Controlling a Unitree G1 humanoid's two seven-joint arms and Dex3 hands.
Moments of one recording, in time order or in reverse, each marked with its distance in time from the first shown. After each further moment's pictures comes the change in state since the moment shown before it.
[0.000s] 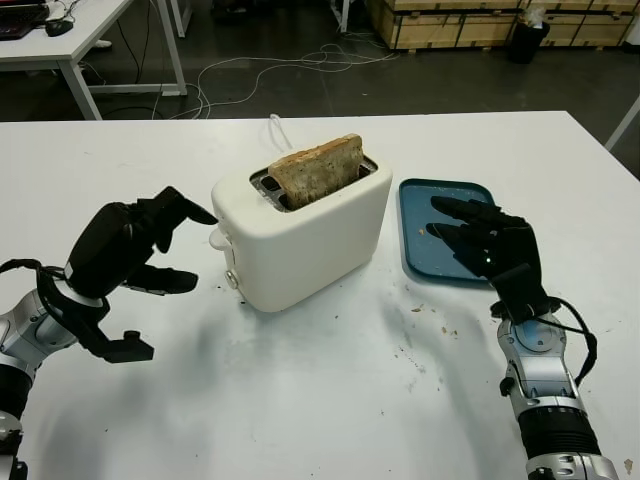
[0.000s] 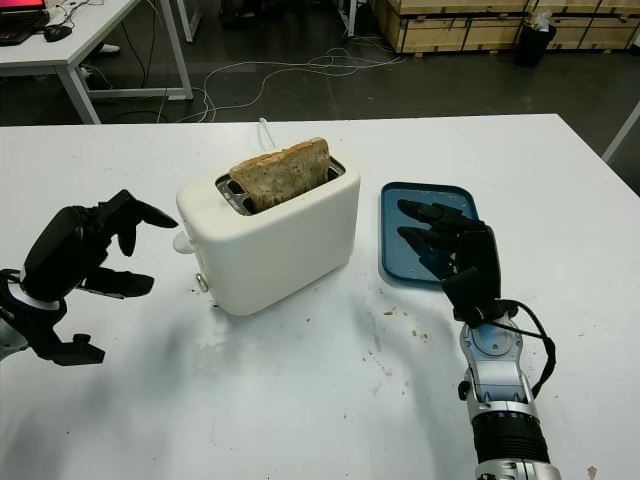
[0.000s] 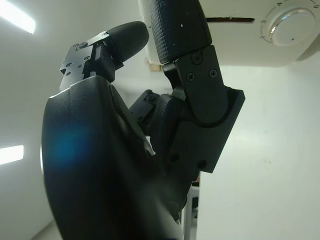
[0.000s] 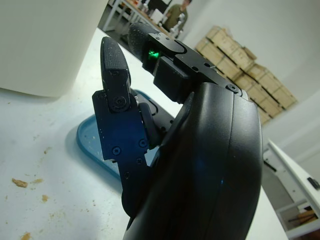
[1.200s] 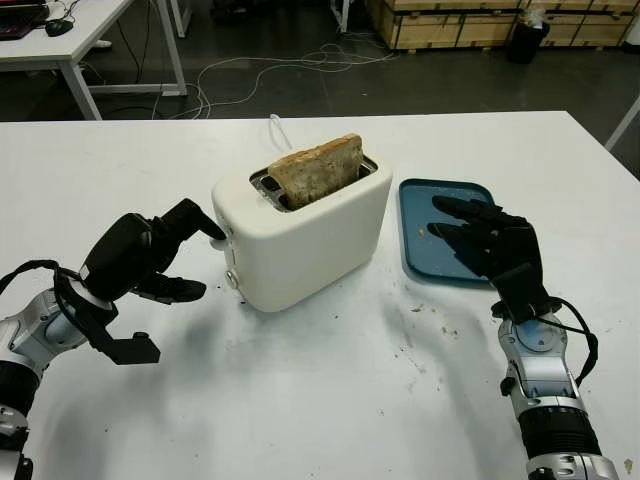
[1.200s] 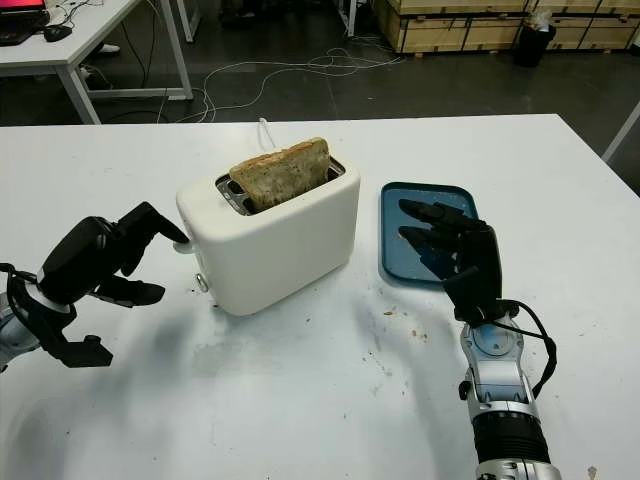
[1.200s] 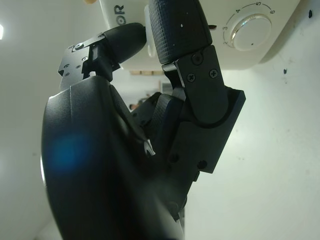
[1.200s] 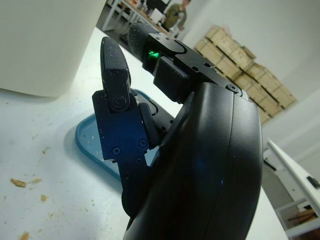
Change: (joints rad) left arm -0.025 -0.012 -0.062 0.047 -0.029 0.034 -0.090; right arm 0.000 0.000 -0.005 -0.002 0.001 0.002 0.001
